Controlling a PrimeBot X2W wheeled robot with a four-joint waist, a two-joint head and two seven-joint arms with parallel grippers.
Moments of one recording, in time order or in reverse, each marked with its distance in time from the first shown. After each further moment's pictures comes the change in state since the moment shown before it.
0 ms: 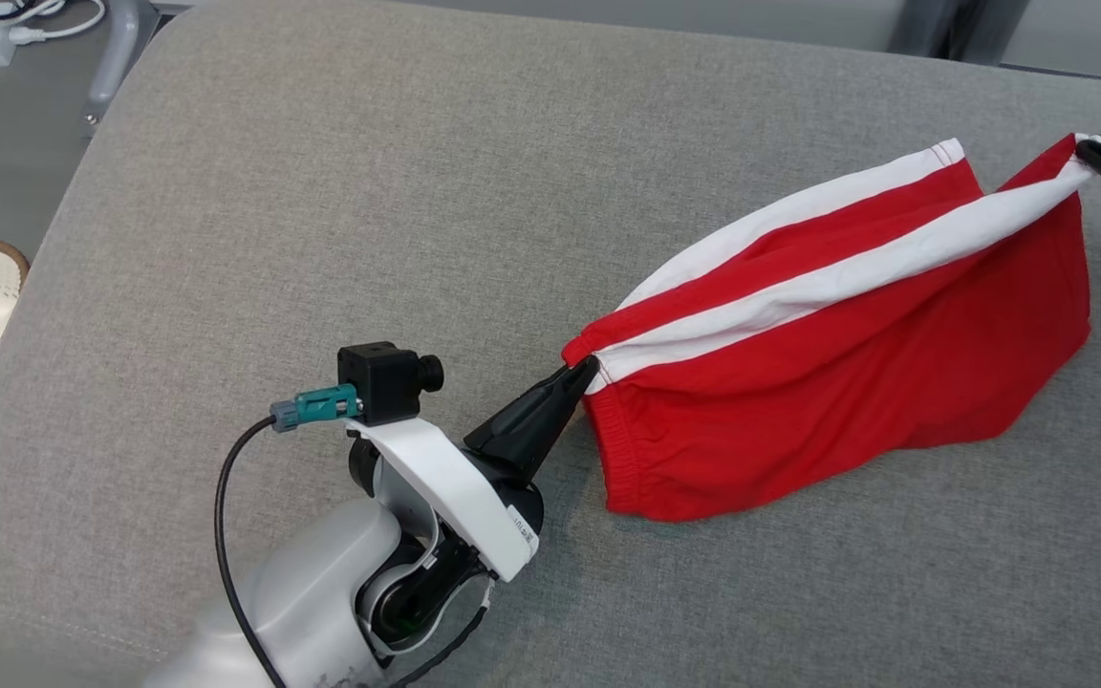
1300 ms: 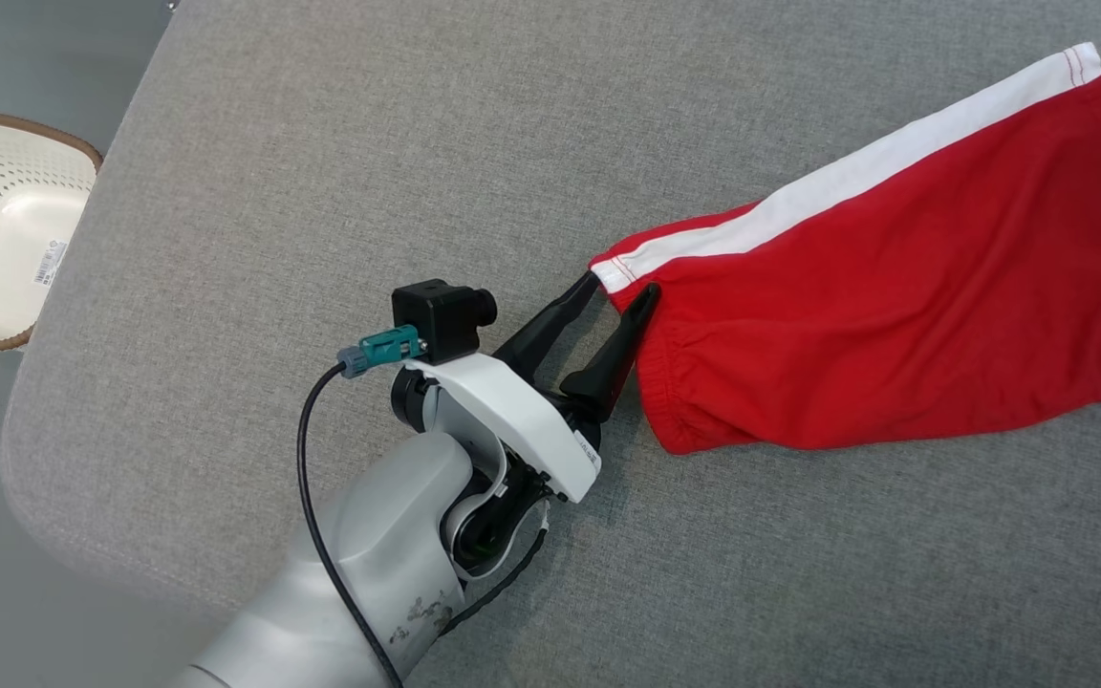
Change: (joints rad) left arm -0.134 -0.216 0.031 0.306 0.090 -0.003 -0.097; right arm -0.216 0.089 0.170 0.384 -0.118 0.000 -0.244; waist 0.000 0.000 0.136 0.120
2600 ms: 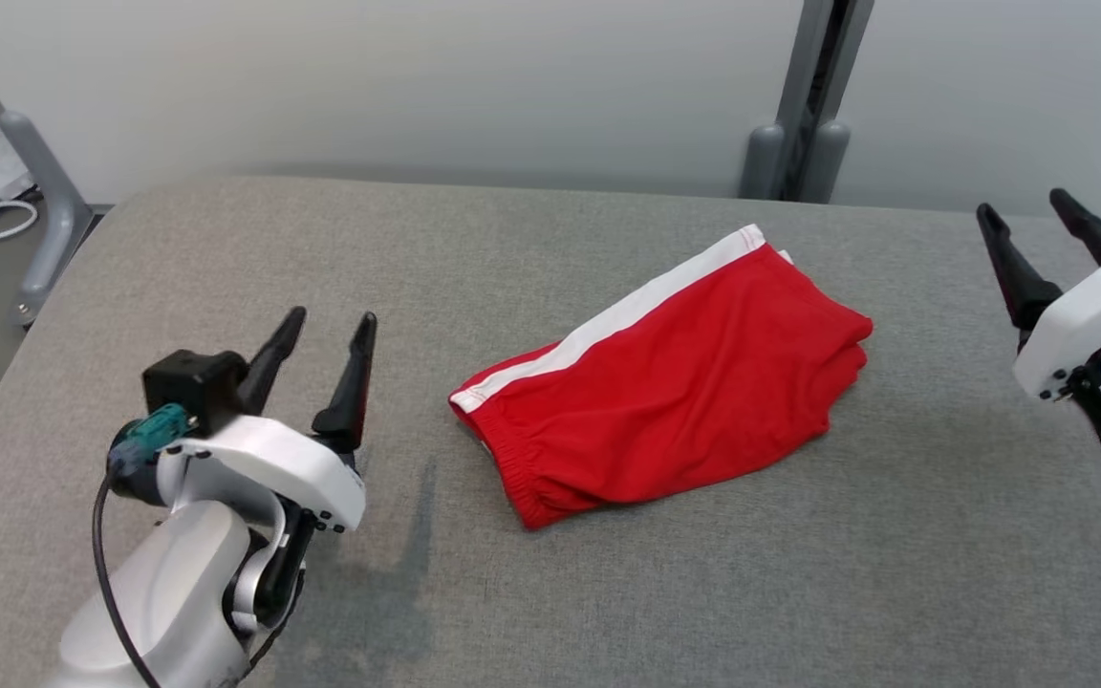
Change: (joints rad) left arm 0.207 0.300 0.206 -0.133 0.268 0.233 0.001; right arm 0.275 0.157 0.005 0.065 0.065 0.000 -0.494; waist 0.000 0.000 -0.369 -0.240
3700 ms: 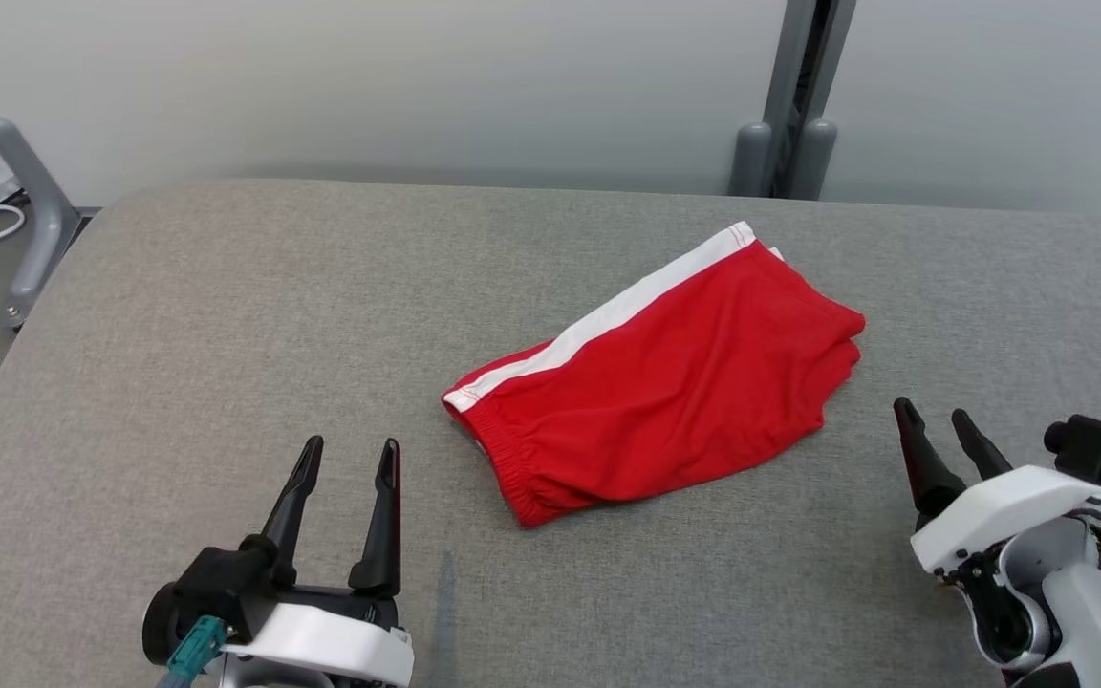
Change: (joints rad) left arm 0.512 -0.304 0.540 -0.351 0.620 -0.077 -0.001; right arm 0.578 0.357 -0.740 -0.285 -0.325 0.000 0.133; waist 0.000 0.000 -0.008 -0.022
